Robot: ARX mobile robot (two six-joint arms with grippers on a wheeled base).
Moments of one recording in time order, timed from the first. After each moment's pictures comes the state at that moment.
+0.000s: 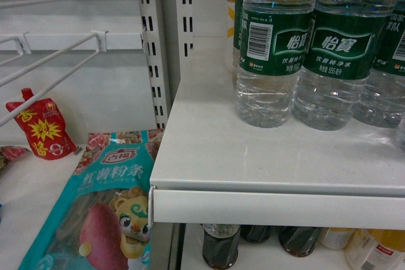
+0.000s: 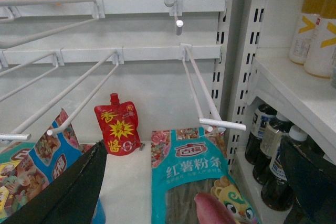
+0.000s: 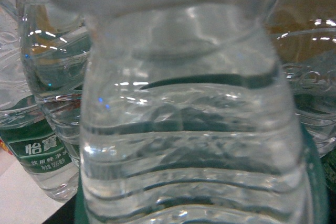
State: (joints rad) left arm 0.00 0.01 0.01 0.00 0.00 0.00; right arm 0.09 1.11 0.48 0.51 -0.12 0.08
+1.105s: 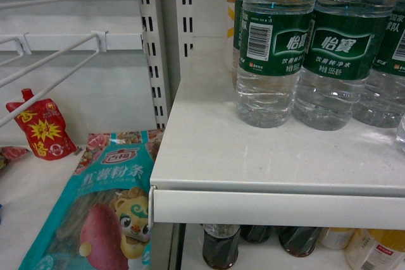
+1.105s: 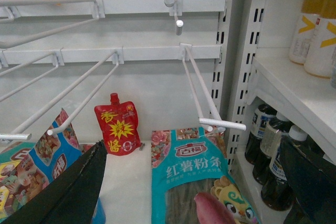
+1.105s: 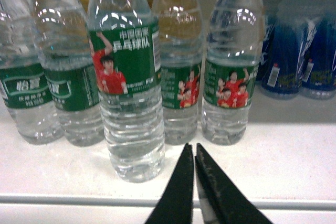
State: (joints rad) left arm 0.00 0.01 0.01 0.00 0.00 0.00; right arm 0.00 0.15 0.18 -0.05 0.00 0.01
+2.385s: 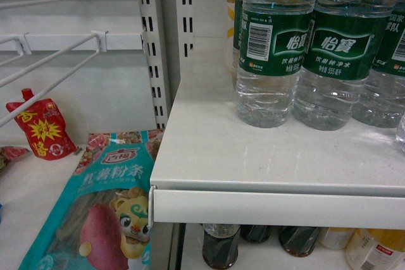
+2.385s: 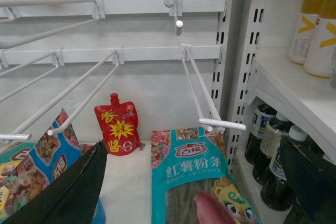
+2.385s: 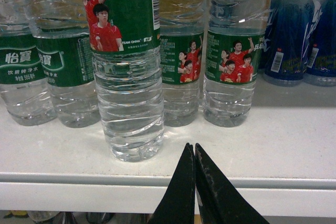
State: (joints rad) left arm 0.00 0.01 0.01 0.00 0.00 0.00; right arm 0.00 0.00 0.01 0.00 0.00 0.00
